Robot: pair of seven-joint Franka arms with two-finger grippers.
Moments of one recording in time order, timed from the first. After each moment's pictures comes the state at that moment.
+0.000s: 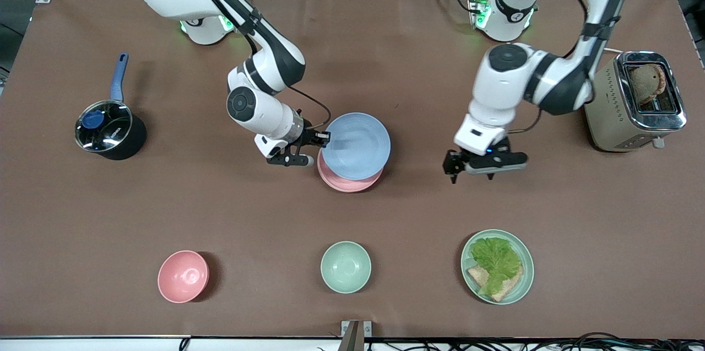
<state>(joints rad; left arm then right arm) -0.13 0.22 -0.25 -2.08 0.41 2.62 -0.76 0.23 0.51 0.42 -1.96 0.29 2.55 0.50</state>
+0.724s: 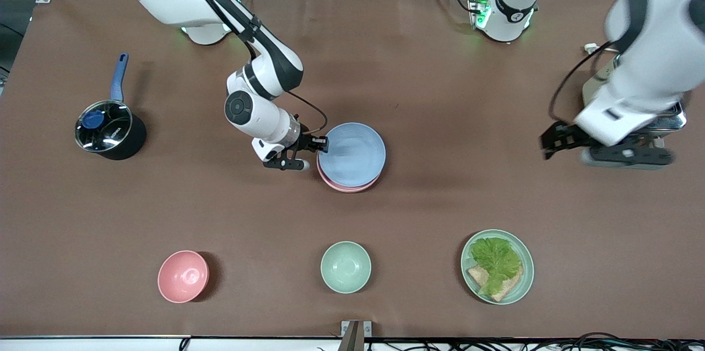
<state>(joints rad) -0.12 0.09 -0.01 -1.64 0.06 1.85 -0.01 0.22 0.51 0.41 -1.96 0.28 2.57 0.50</state>
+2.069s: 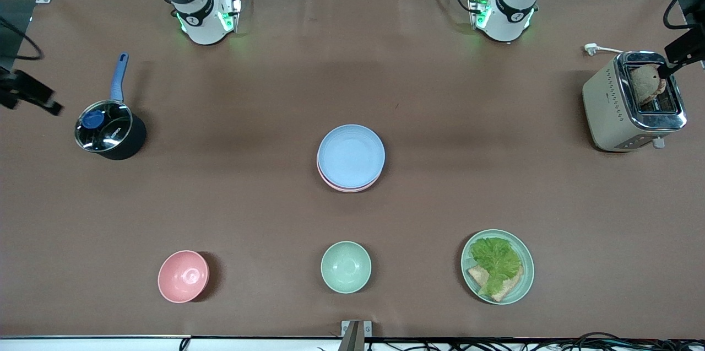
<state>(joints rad) -0.06 -0.02 0.11 -1.41 -0.02 1.44 0.10 0.02 -0.04 -0.16 -1.56 0.05 1.65 0.02</state>
